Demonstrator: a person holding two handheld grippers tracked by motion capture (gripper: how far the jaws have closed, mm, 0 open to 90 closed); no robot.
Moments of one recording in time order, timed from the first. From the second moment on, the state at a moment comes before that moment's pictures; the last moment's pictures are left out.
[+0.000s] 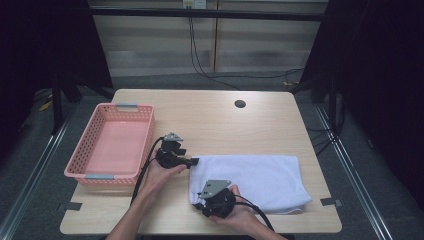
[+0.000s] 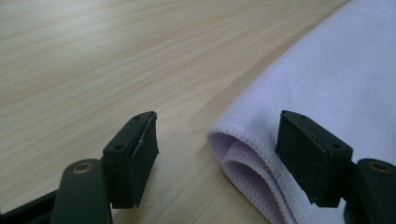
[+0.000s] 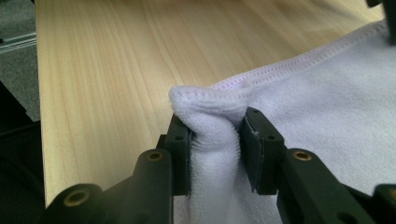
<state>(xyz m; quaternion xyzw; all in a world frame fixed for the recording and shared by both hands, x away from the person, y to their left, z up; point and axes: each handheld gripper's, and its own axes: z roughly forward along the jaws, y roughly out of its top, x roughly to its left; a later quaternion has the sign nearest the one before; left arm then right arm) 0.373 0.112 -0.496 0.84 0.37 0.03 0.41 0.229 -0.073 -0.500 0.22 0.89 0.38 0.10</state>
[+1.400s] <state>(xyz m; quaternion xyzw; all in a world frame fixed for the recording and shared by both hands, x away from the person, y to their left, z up) 0.374 0.113 -0.425 0.80 0.34 -0.03 0.49 0.254 -0.102 -0.423 0.28 0.82 0.49 0.02</state>
